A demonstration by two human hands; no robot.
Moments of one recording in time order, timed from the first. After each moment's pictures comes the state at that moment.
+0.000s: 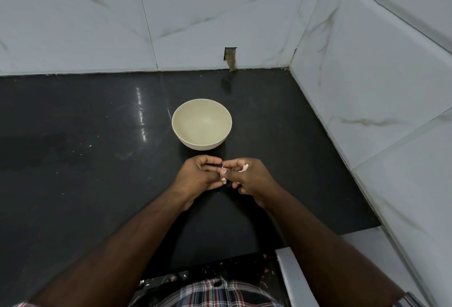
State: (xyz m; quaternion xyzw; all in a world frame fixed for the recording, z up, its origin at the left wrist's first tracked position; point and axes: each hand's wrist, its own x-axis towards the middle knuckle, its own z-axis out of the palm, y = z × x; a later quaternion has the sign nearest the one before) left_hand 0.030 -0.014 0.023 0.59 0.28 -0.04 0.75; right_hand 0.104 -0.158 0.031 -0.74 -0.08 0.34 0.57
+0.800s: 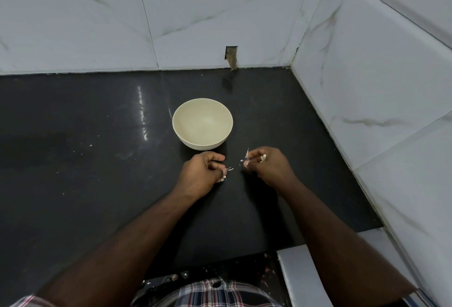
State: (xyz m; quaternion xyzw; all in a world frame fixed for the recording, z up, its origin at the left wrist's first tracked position) left_hand 0.040 -0.012 0.016 0.76 0.25 0.00 0.60; right_hand 0.145 -0.181 0.029 -0.87 -0.08 0.21 0.43
